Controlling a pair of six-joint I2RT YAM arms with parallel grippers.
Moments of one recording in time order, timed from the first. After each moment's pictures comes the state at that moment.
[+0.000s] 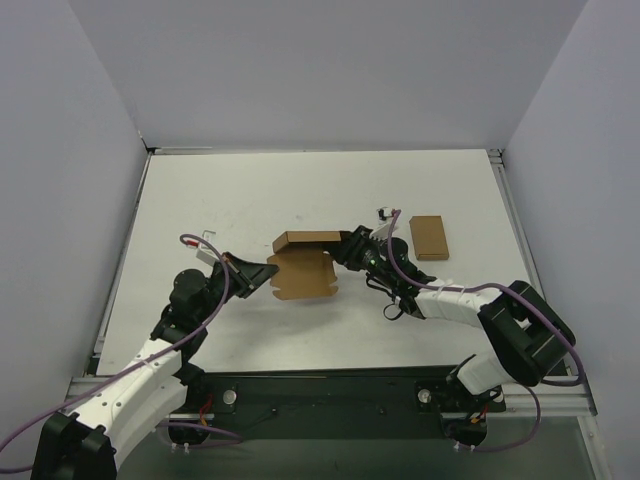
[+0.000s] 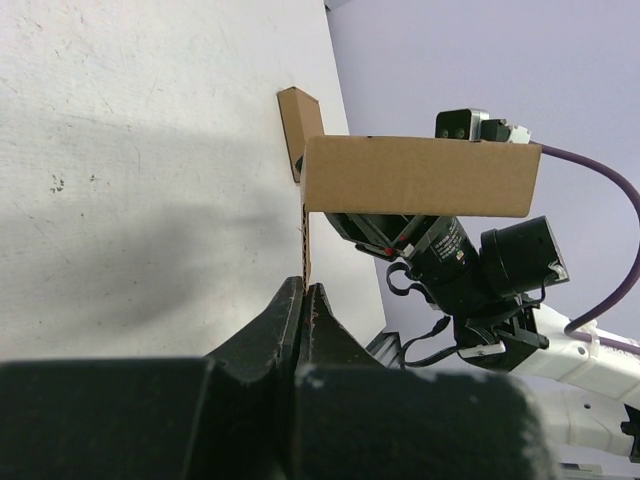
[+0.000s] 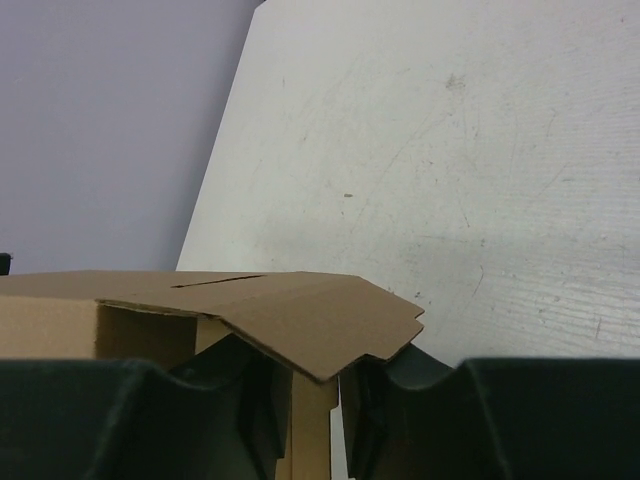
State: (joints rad) left arm -0.41 0.73 0.26 0.36 0.28 -1.12; right arm 0.66 1.46 0.53 0.75 -0.02 0.85
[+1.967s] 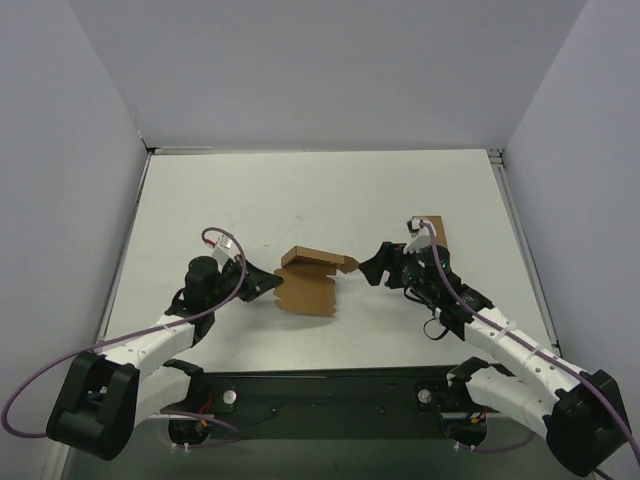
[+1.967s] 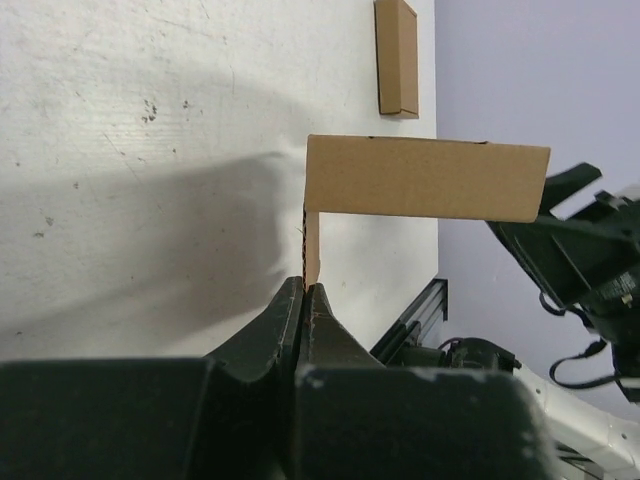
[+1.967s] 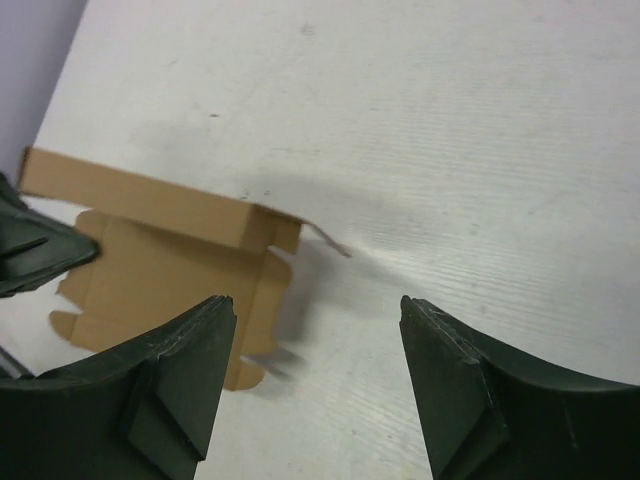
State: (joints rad) left arm -0.33 1.07 0.28 0.43 0.45 -1.03; right arm 0.59 0.94 0.47 0.09 -0.05 0.50
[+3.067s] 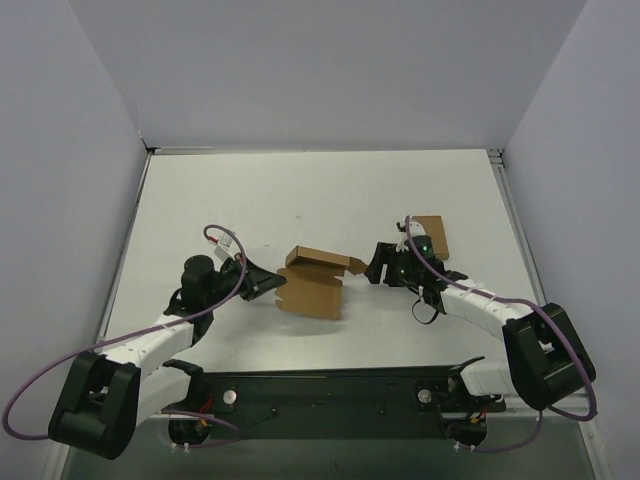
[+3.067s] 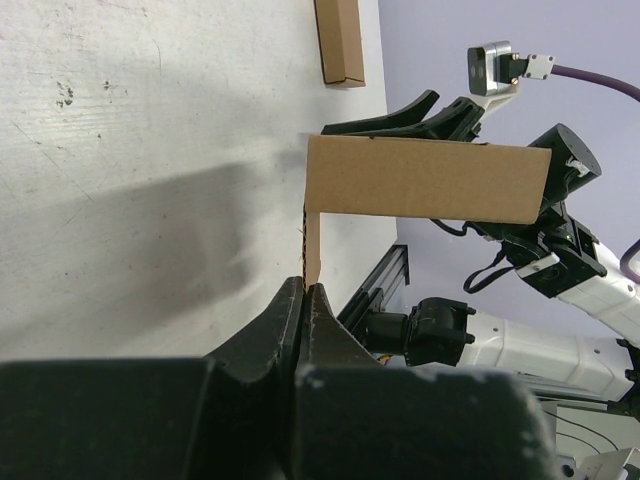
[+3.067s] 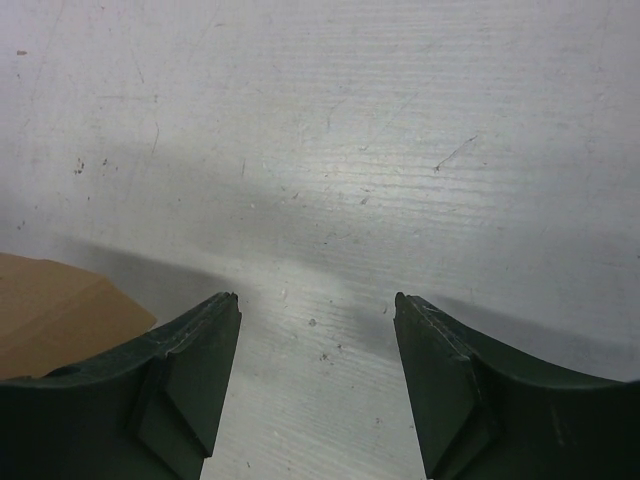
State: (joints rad) left arm -0.30 1.08 0.28 0.51 0.61 -1.07; right arm 0.42 1.31 0.50 0.14 -0.09 0.44
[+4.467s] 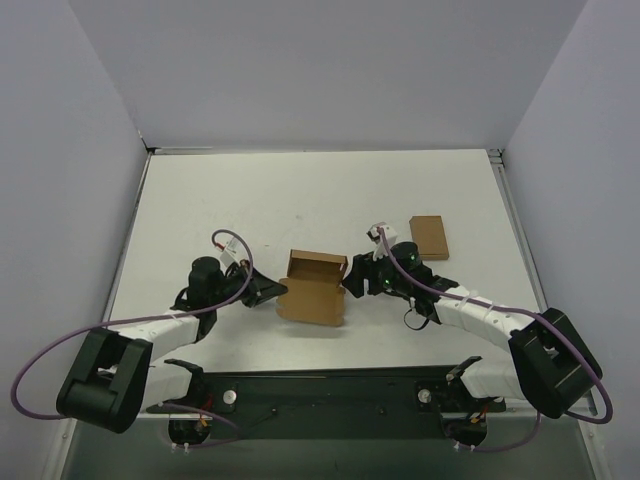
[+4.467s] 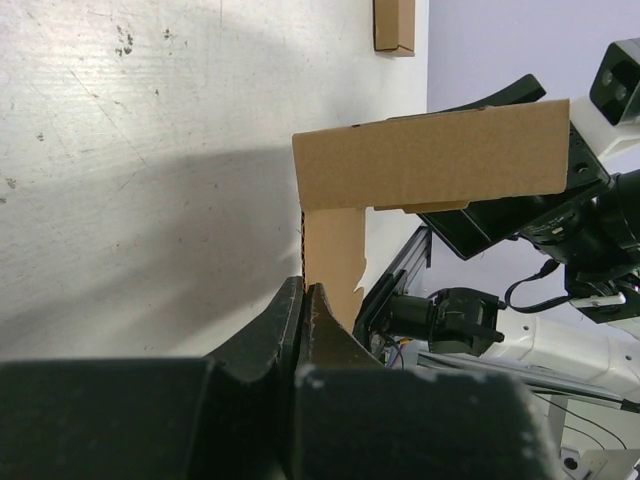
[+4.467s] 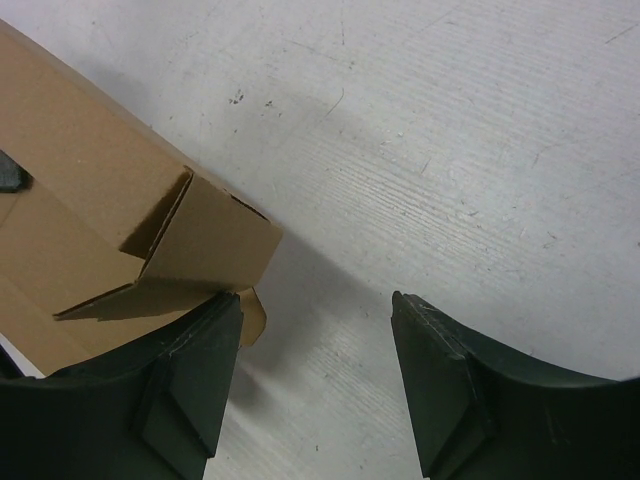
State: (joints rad) left arm -0.30 1.20 0.25 0.54 0.63 -1.04; right arm 0.59 1.27 0.49 0.24 -0.20 0.28
